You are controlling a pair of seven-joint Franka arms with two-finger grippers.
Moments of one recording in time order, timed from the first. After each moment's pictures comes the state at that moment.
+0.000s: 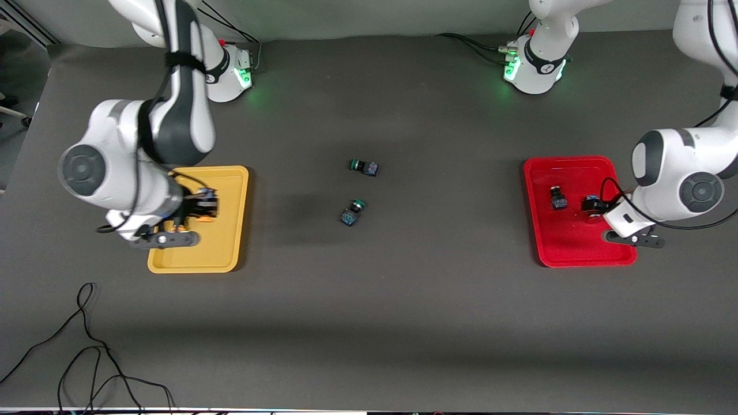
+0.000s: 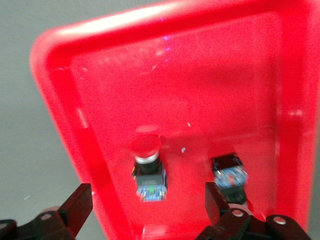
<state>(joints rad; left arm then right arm) 0.30 0.29 -0.20 -2.06 0.21 2.11 0.13 1.25 0.52 -1.27 -1.87 0.49 1.84 -0.23</state>
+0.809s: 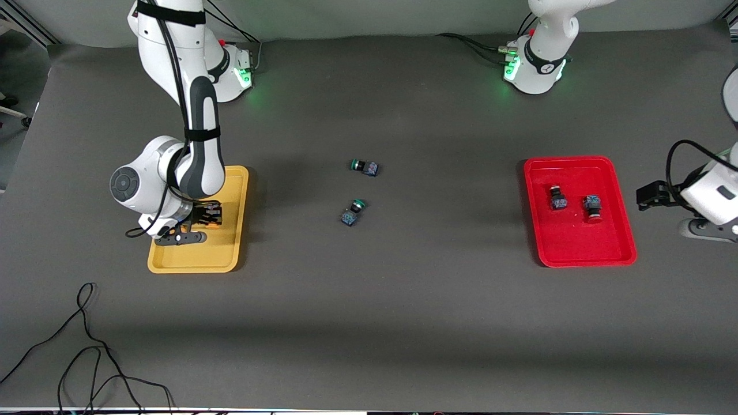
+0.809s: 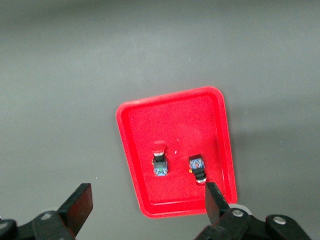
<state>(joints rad) 0.24 0.17 -0.25 -1.58 0.16 1.71 0.13 1.08 0.64 -1.02 -2.22 0.83 2.30 -0.56</state>
